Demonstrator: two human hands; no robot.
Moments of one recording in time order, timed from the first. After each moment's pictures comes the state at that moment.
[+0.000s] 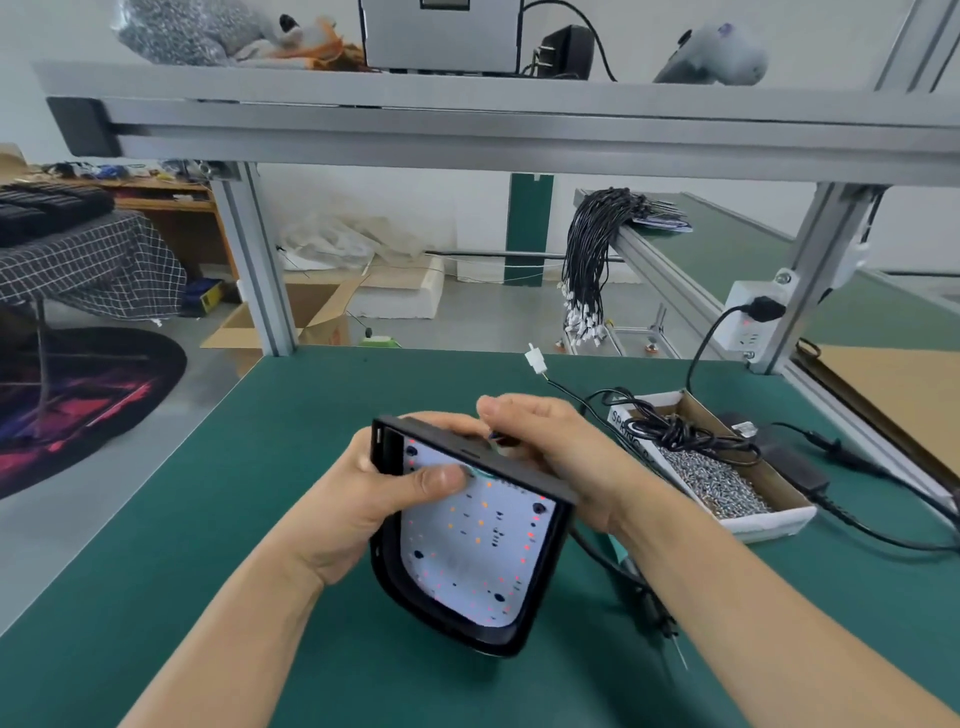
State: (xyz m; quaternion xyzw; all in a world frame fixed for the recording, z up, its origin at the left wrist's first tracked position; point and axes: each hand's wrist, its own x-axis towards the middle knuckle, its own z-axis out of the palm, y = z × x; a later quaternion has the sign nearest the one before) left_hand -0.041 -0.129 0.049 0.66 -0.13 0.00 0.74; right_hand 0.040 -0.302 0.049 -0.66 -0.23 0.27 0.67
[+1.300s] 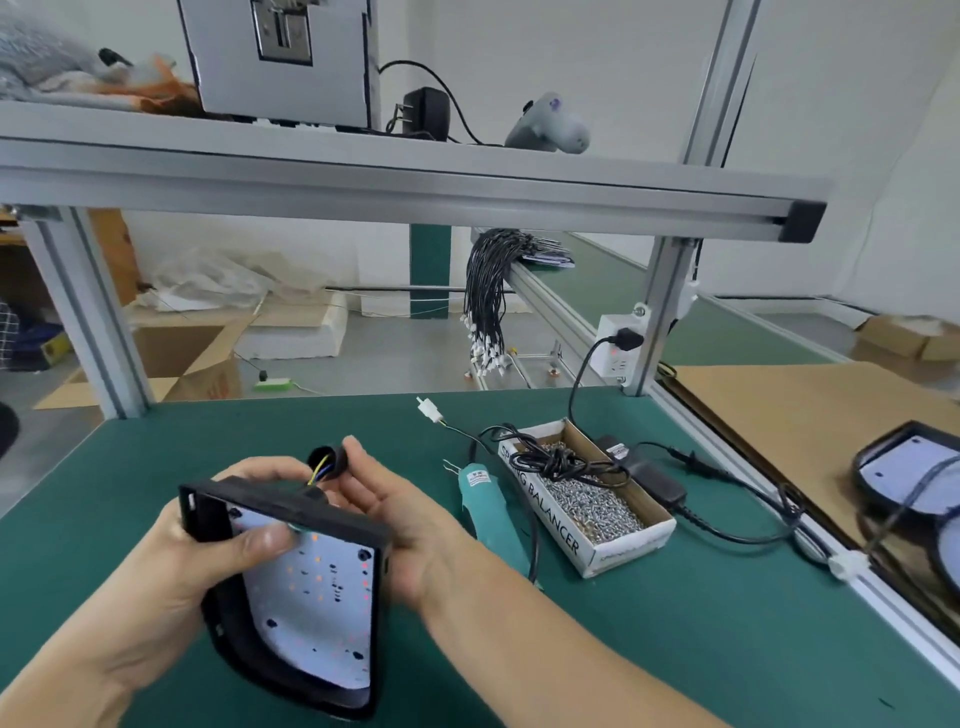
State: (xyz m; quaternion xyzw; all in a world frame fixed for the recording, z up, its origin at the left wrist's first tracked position) left_hand -0.015 -0.105 0.023 0.67 -0.10 0.07 0.73; right_hand 0.031 -0.265 0.044 -0.36 0.09 0.36 0.85
